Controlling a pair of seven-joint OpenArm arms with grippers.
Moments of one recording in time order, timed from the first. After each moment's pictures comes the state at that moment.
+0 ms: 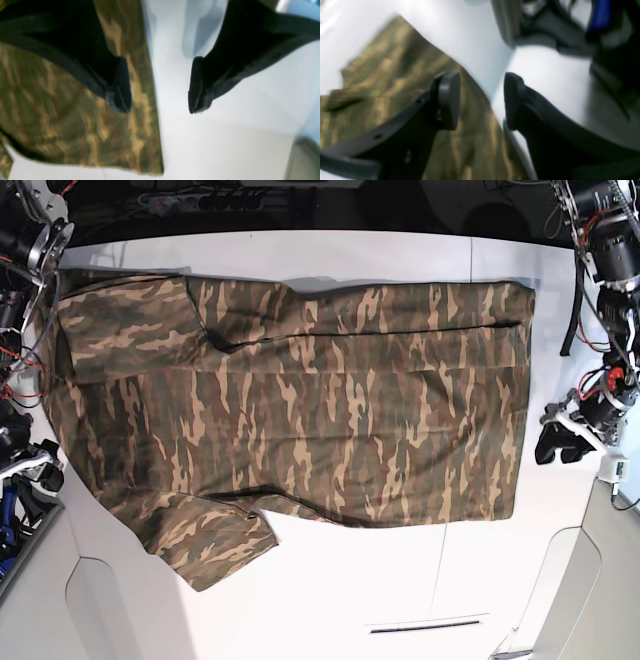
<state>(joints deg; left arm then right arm) -8.5 -28.4 -22.7 61.7 -30.7 -34.8 31.1 20.8 23.5 26.4 49.7 23.7 30.8 -31.6</state>
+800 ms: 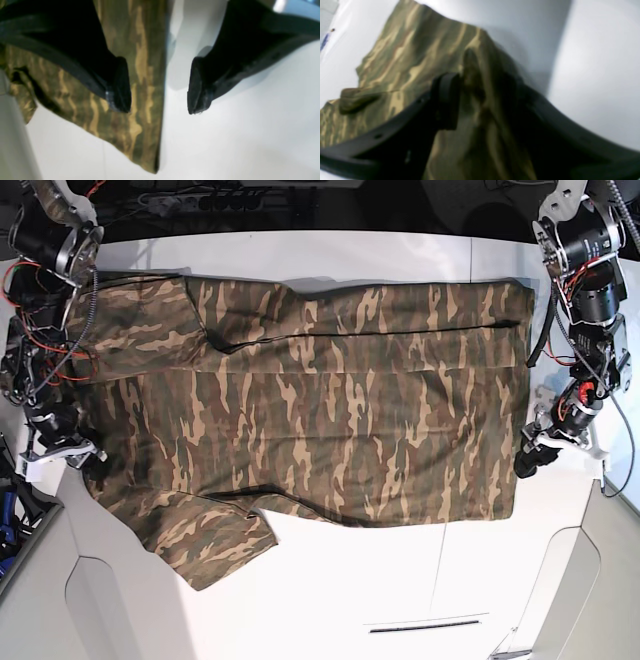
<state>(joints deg) -18.3 -23.5 -23.0 39.4 -33.8 -36.0 25.5 21.3 15.8 26.6 40.6 22.4 31.6 -23.9</state>
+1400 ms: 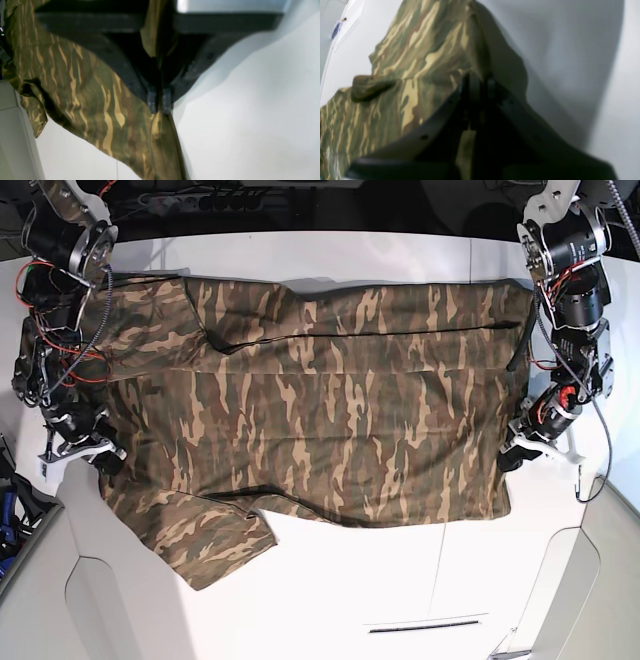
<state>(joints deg) -19.7 -20.9 -23.0 39.4 -33.4 -36.3 28.8 21.3 13.6 26.6 41.8 22.6 32.6 -28.0</state>
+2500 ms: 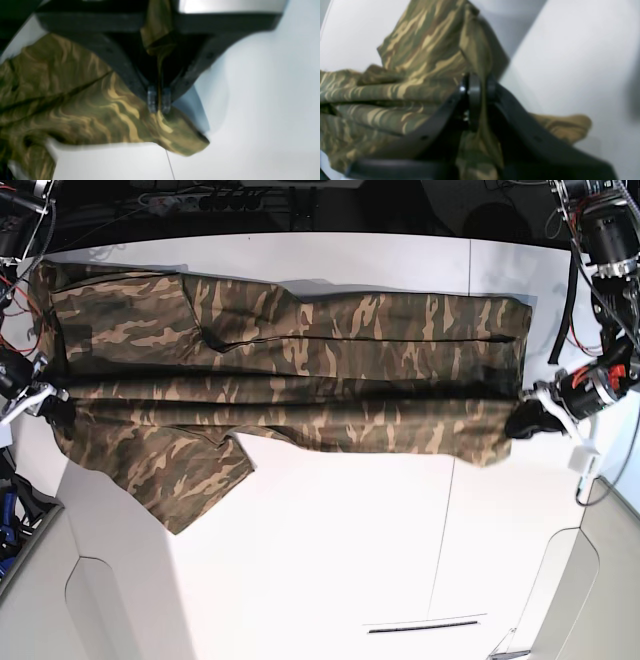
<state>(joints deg) -0.1 -26.6 -22.6 80.8 -51.8 -36.0 59.9 2.0 25.0 27.1 71.2 45.2 33.5 -53.8</state>
